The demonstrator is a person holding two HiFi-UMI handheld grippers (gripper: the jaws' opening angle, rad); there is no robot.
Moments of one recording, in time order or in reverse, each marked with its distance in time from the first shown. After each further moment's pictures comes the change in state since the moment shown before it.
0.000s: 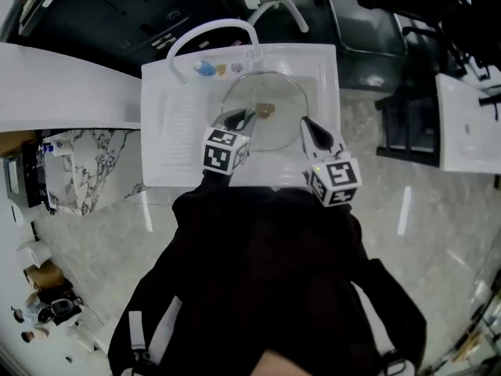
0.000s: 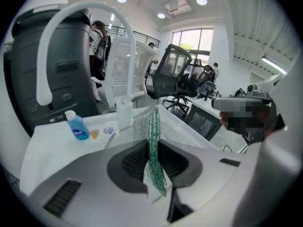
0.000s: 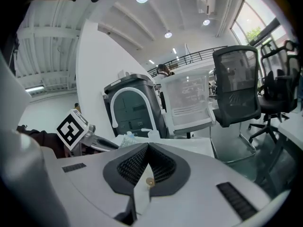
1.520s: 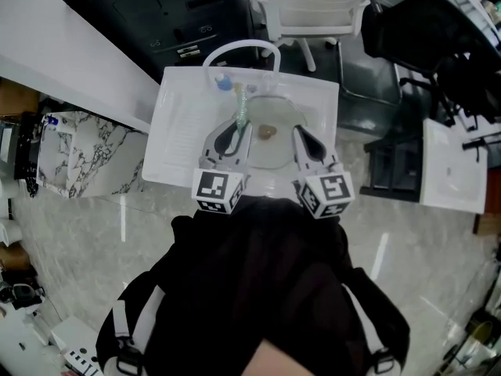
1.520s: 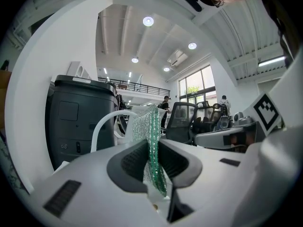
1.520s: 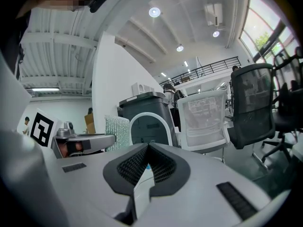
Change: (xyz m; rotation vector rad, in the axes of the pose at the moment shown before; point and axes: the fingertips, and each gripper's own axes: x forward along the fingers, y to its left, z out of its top) left arm -0.164 -0.018 0.094 0.028 -0.650 0.261; right arm -0.015 0.068 0.088 -0.092 -0.169 0.124
